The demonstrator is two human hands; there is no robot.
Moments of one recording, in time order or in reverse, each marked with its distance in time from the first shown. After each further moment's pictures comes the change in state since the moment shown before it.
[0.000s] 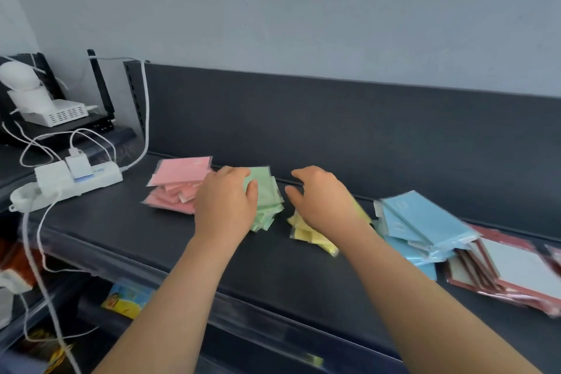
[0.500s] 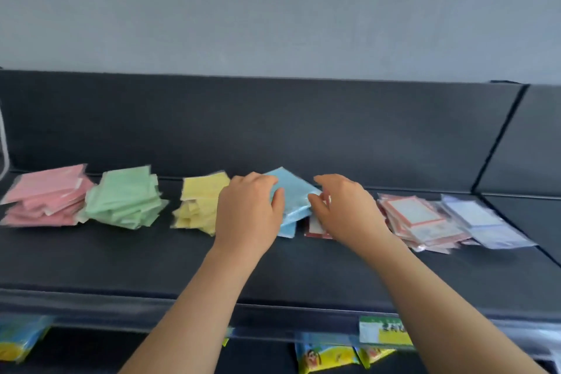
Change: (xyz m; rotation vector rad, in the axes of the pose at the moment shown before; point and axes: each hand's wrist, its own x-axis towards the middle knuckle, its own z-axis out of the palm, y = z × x) left_hand -0.086 0.199 0.045 -0.185 -0.098 0.355; right_hand -0.147 0.155 -0.115 -0.121 0.183 0.245
